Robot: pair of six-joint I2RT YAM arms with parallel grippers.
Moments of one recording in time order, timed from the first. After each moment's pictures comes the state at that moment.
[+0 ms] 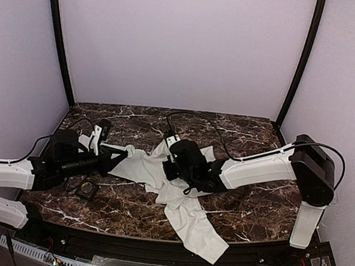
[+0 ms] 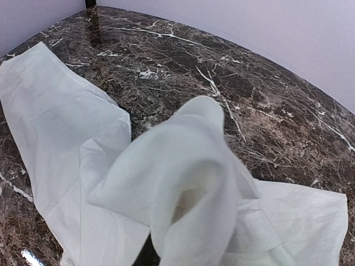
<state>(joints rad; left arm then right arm) -0.74 1.05 0.44 0.38 0.12 -0.29 1.07 1.90 1.12 0.23 0.51 0.17</state>
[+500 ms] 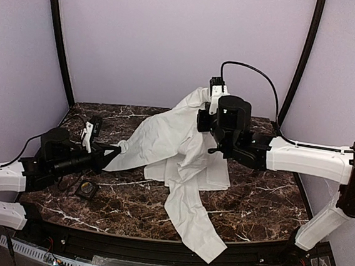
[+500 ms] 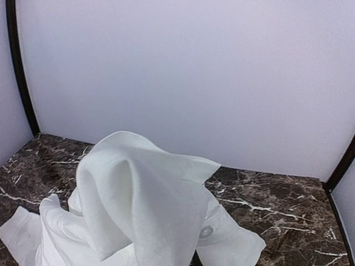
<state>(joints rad) -0.72 0.93 0.42 0.31 0.09 -0.29 0.96 1.56 1.16 0.26 0.72 0.06</state>
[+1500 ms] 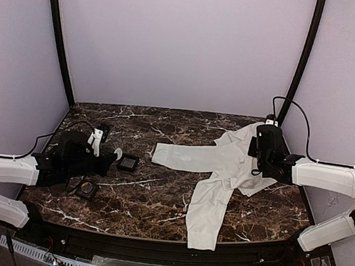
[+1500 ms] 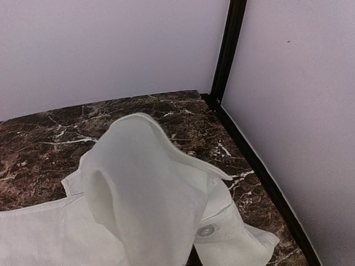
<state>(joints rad) -0.70 1.08 0.45 0.19 -0.12 -0.26 0.56 1.31 0.72 0.16 0.84 0.26</state>
